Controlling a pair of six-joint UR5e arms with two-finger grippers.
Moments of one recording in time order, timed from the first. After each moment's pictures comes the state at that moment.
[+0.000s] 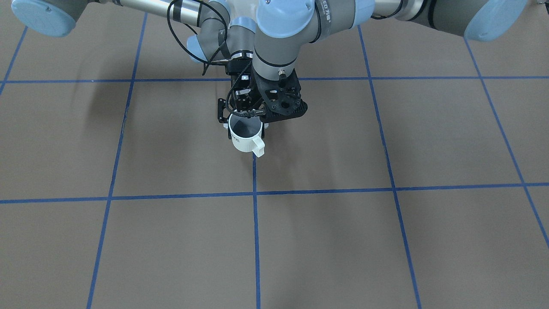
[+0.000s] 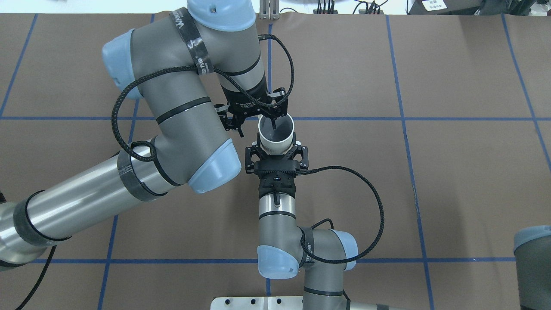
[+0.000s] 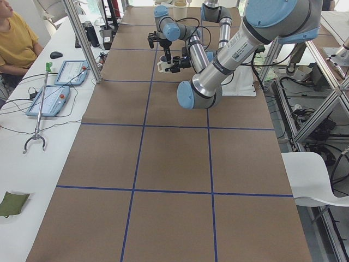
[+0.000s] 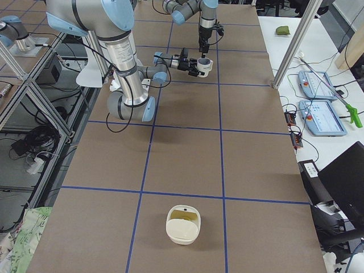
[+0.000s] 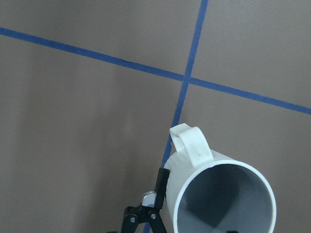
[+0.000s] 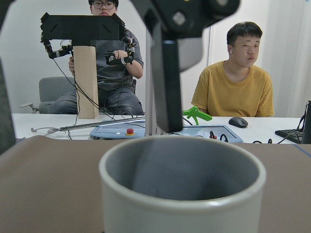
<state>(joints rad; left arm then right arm) -0.67 -2.53 -1.61 -1.32 -2.13 -1.33 0.16 -0.88 1.39 -1.04 0.36 1.27</state>
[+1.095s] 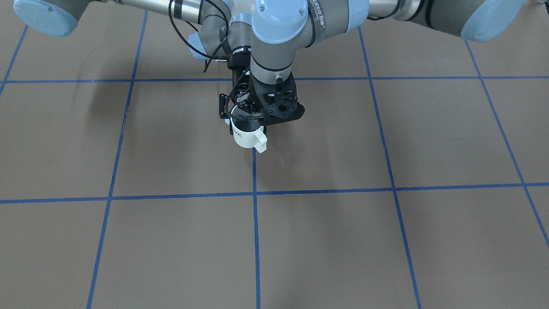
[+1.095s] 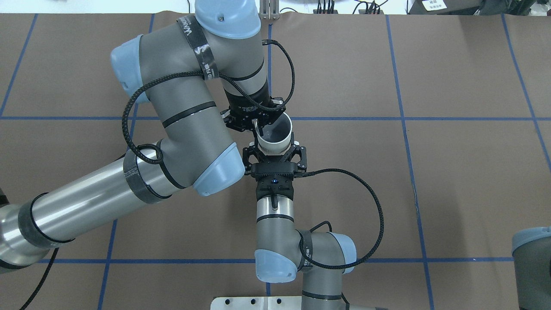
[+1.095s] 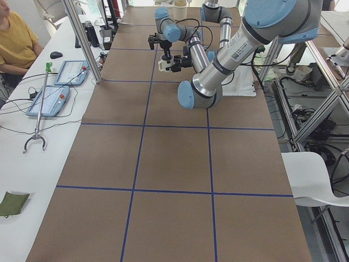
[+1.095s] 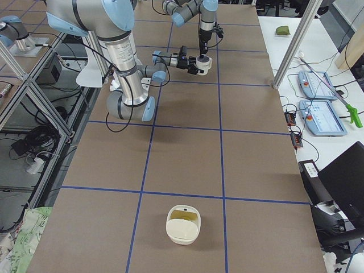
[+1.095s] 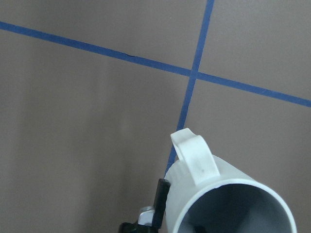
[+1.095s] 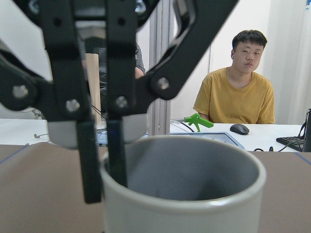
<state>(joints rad) -0.66 -2.53 -1.60 -1.32 -2.11 -1.33 0.15 -0.88 1.40 -1.03 0.33 1.25</state>
